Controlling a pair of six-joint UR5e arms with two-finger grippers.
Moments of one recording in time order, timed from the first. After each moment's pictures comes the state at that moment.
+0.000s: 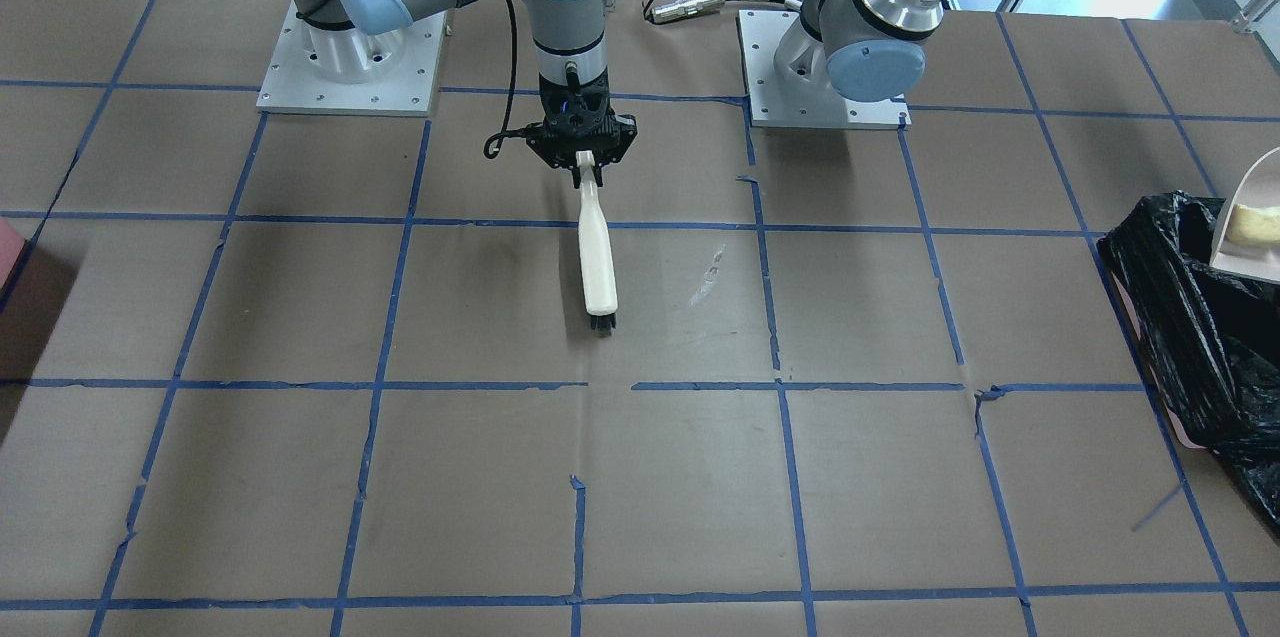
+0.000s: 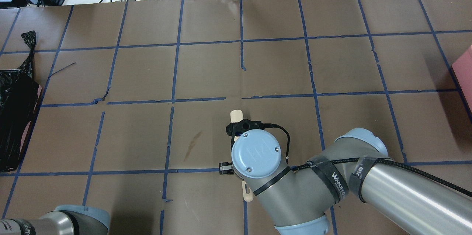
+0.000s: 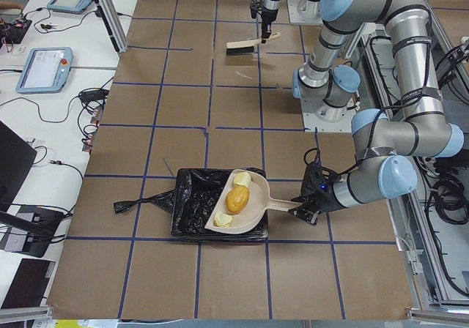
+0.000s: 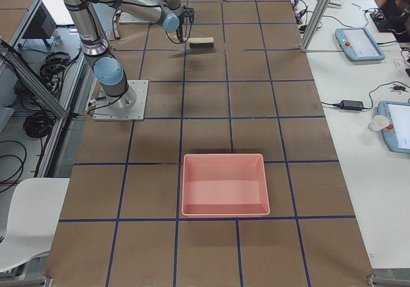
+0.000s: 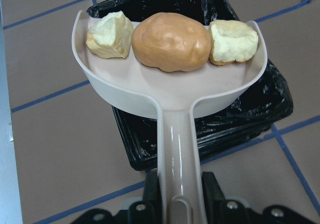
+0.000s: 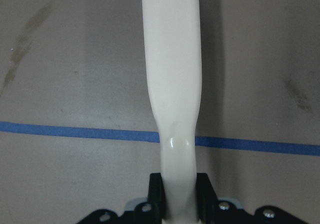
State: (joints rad) left arm -0.04 -1.74 -1.58 -1.41 1.12 1.93; right arm 2.17 -1.52 2.23 -2.42 -1.56 0.54
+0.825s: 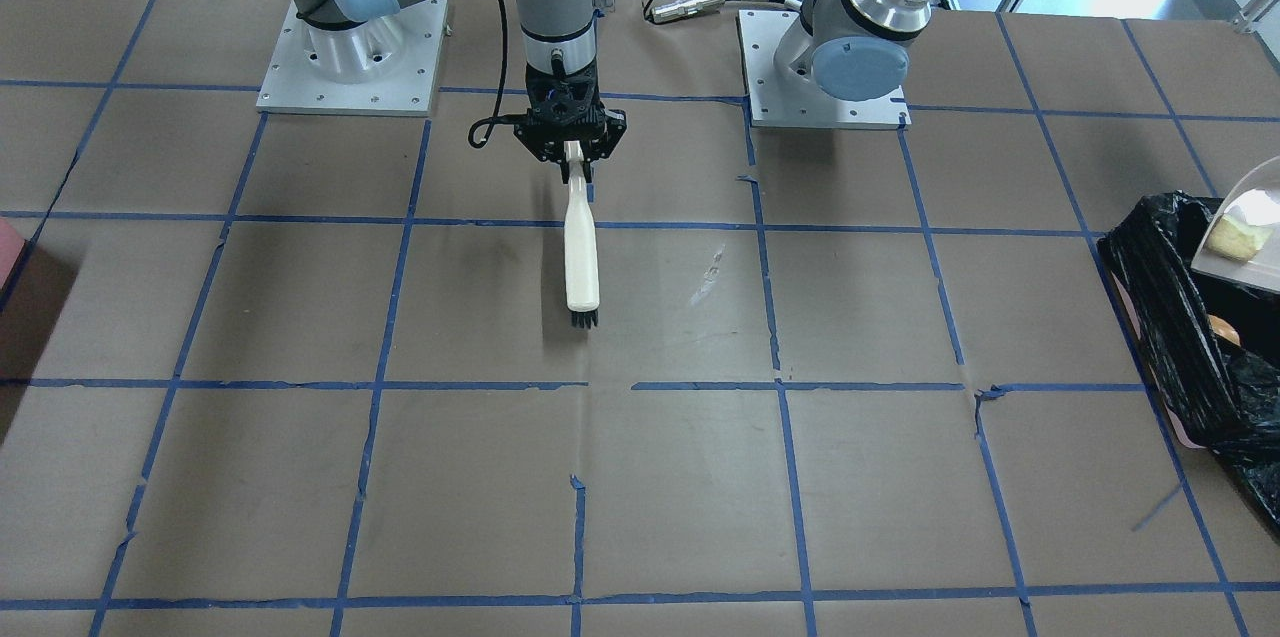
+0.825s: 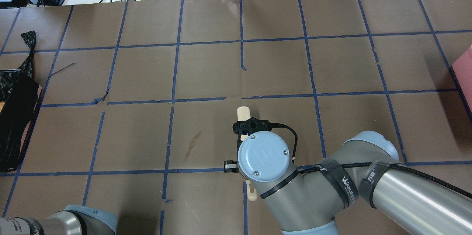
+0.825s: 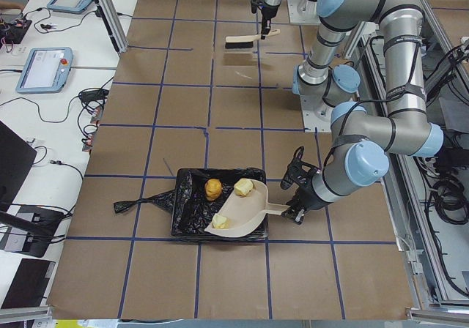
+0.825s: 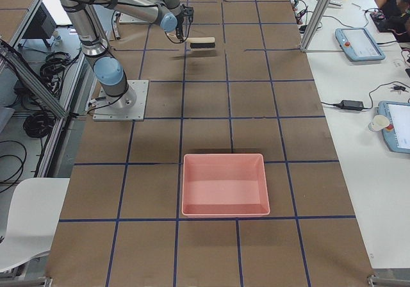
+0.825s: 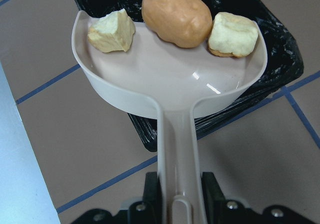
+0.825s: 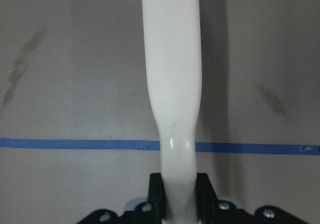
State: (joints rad) left arm -0.16 -1.75 -1.56 -1.28 1.31 1.92; right arm 2.15 -1.56 2.26 -2.41 -1.57 0.56
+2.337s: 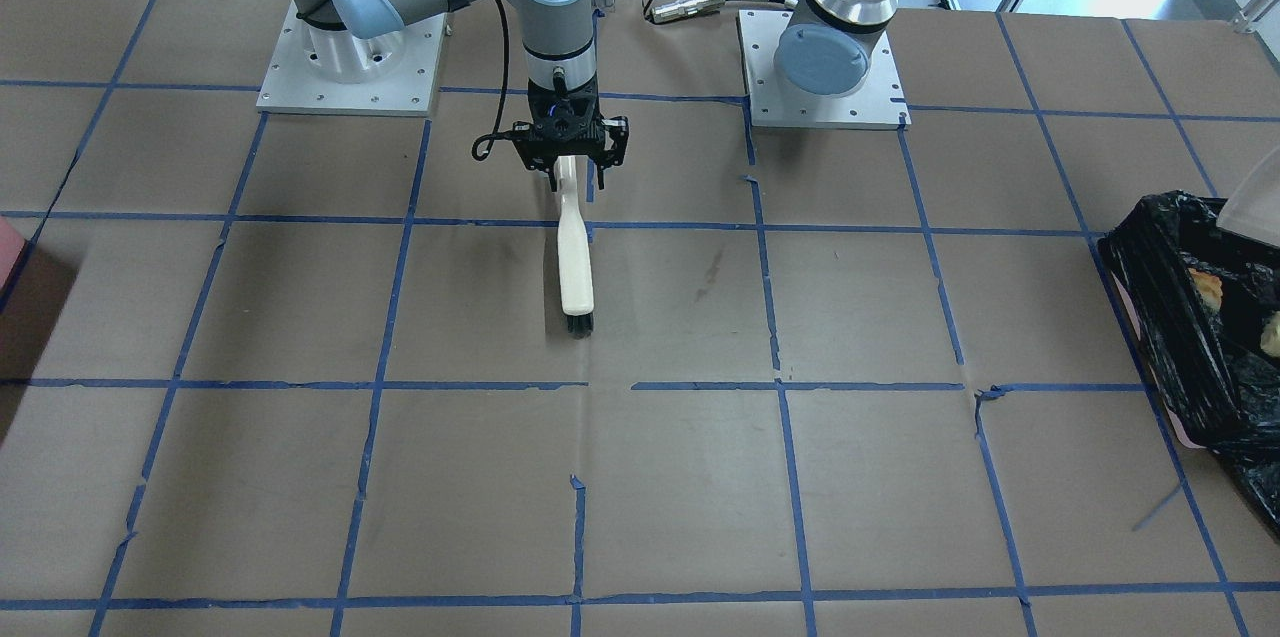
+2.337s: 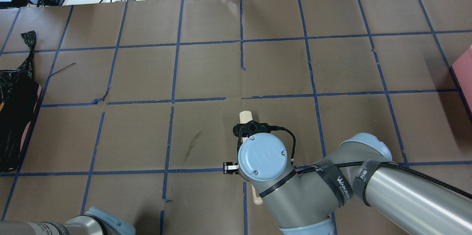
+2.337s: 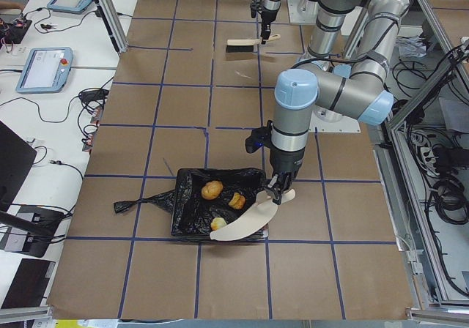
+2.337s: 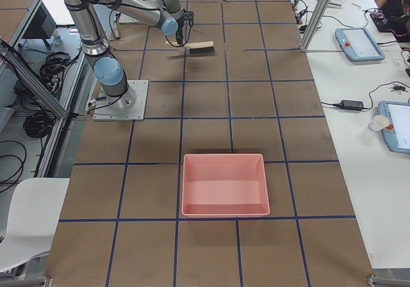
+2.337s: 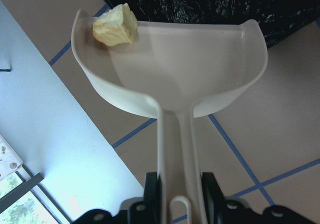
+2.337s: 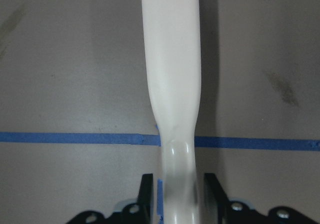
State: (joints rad) left arm -0.44 -1.66 -1.55 -1.12 1.79 1.86; right arm 2.15 -1.51 2.27 -2.46 -1.57 0.55
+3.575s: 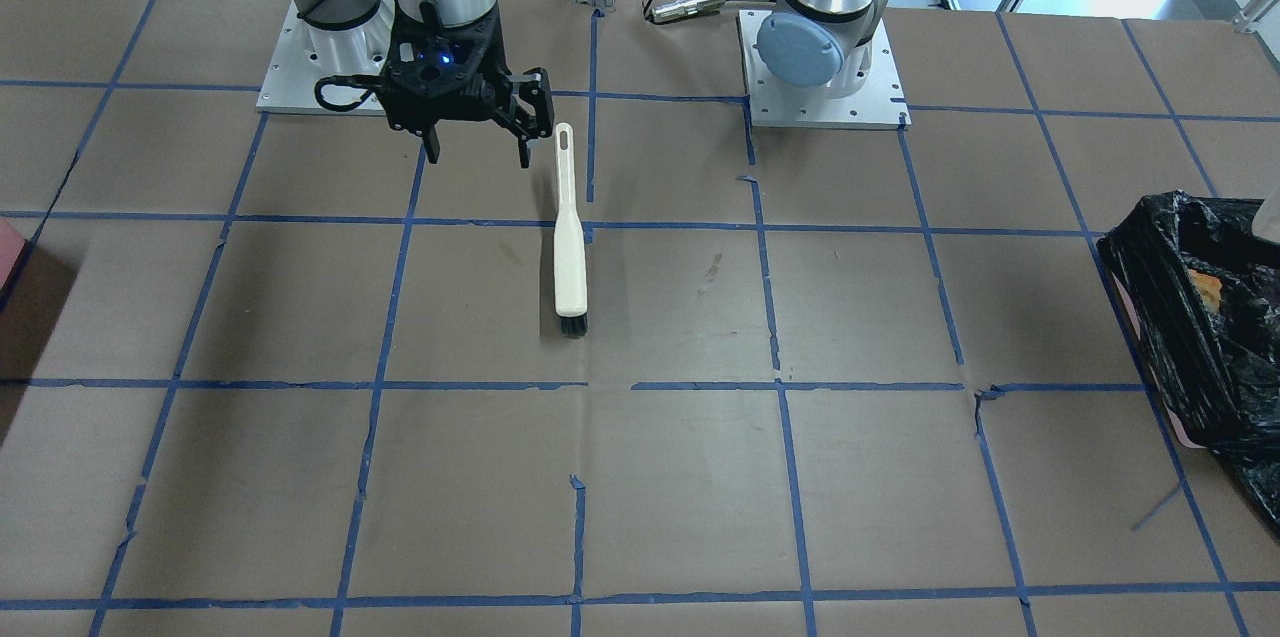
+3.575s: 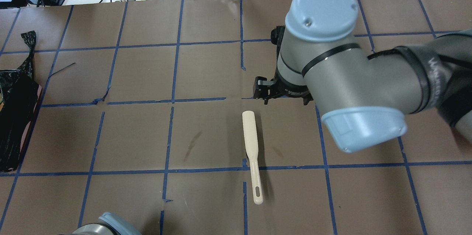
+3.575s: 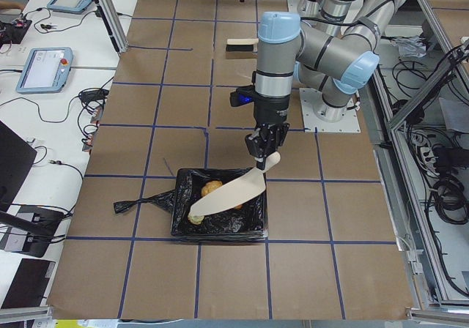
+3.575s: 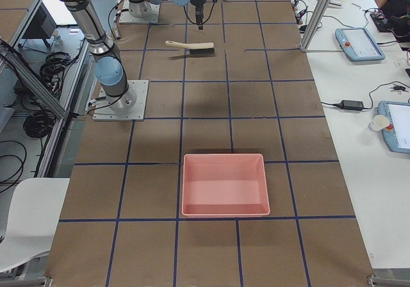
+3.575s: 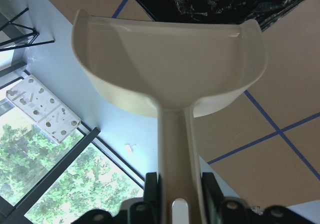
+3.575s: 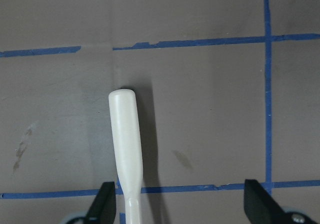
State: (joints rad) left arm -0.62 -1.56 -1.55 -1.10 1.82 1.83; right arm 1.86 -1.64 1.80 -1.82 -1.58 0.35
